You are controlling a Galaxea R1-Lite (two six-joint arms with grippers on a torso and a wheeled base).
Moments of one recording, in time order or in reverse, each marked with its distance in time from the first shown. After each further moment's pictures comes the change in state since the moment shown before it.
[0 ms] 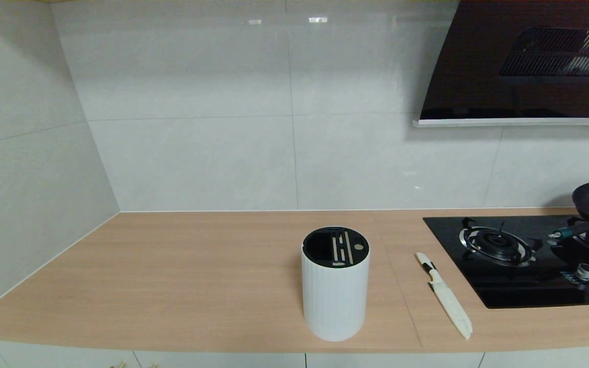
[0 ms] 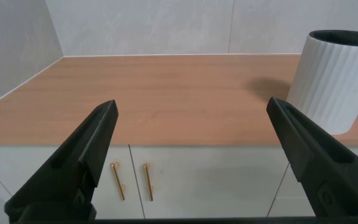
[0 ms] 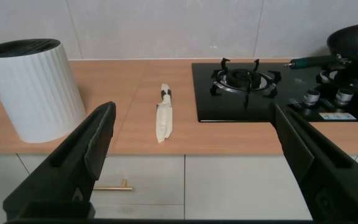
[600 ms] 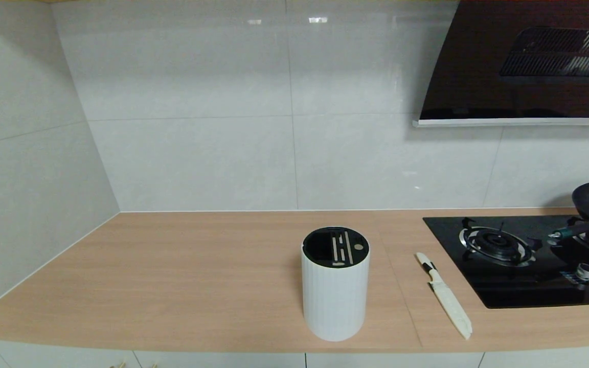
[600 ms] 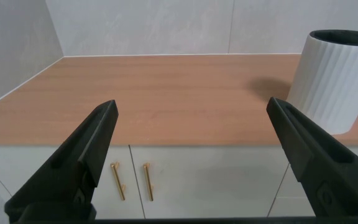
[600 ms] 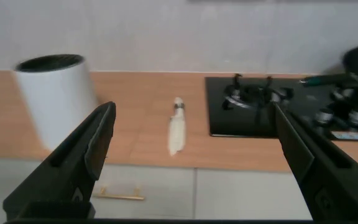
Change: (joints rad) left arm 0.000 0.000 0.000 0.000 0.000 0.003; right arm 0.019 0.134 -0.123 0.007 0.078 0.019
